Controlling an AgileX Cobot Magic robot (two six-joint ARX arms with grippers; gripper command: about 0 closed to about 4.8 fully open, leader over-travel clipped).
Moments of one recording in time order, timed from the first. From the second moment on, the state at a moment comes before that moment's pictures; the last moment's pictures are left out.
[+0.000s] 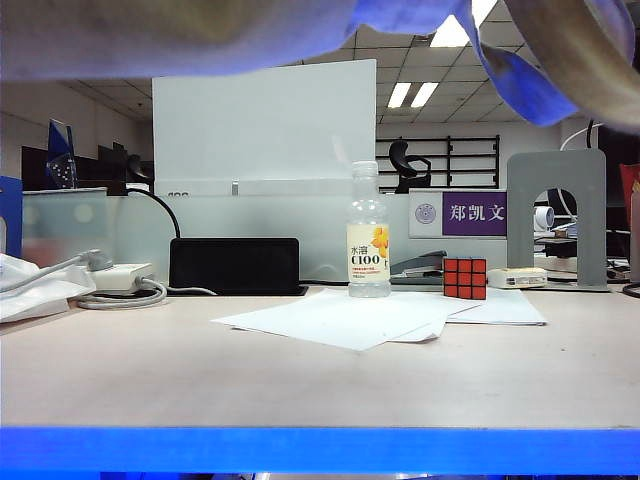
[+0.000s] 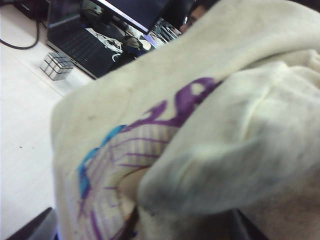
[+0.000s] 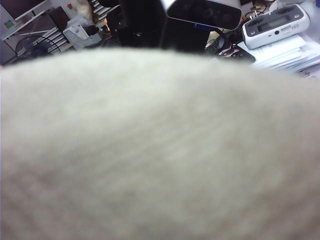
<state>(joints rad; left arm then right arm) -0.20 1.00 0.89 -0.11 1.31 -0.42 0.65 1.07 1.25 -0.43 -0.82 0.29</state>
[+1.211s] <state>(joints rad) 0.00 1.01 0.89 0.19 1.40 -0.58 0.65 1.07 1.25 -0.43 -0.90 0.32</state>
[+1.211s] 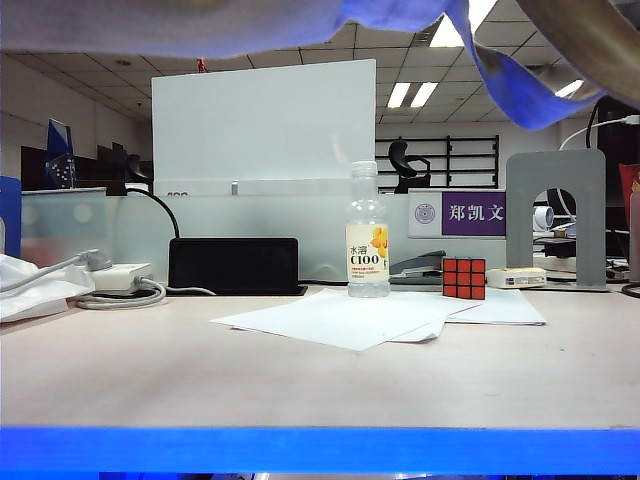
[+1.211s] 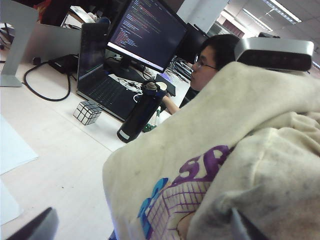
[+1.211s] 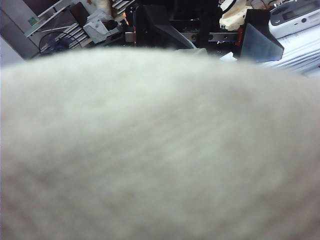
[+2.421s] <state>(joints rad) -0.04 1.09 0.89 0.23 1.42 -0.56 0.65 1.07 1.25 -0.43 -0.94 0.34</state>
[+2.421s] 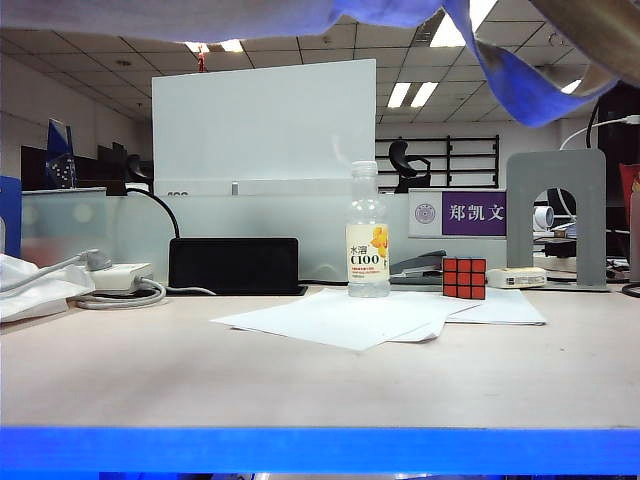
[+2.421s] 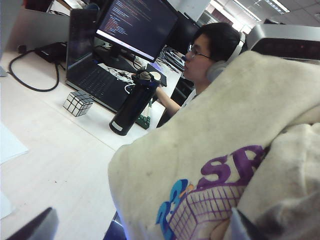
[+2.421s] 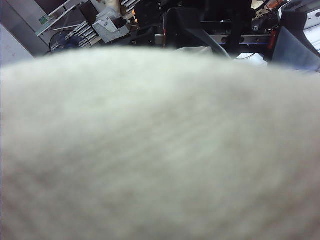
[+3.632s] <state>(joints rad) -0.06 1.08 0.89 0.62 1.52 -0.92 0.65 1.08 1.25 -0.43 -0.94 0.34</state>
